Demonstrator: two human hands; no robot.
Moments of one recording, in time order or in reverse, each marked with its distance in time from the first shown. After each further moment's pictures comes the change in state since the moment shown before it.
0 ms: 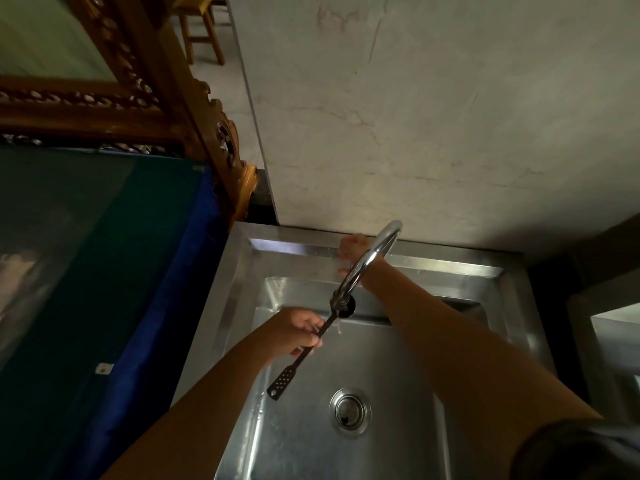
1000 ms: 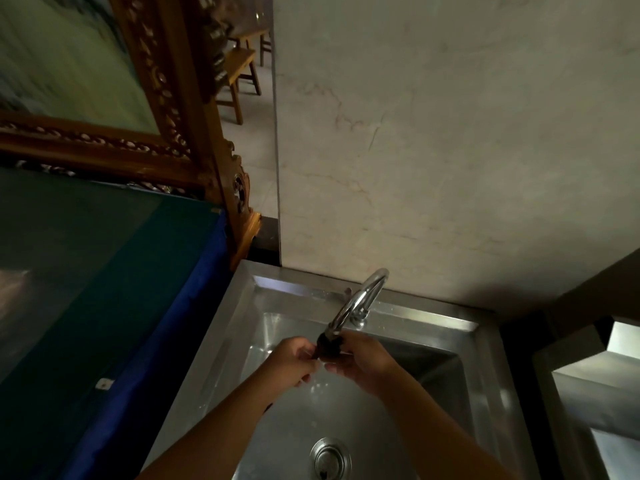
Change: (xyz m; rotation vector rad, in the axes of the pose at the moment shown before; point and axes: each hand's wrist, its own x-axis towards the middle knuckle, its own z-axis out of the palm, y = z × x) left_hand -0.024 0.016 0.026 -0.160 0.256 0.048; right_hand -0.095 0.064 -0.022 0.019 -0.228 0.060
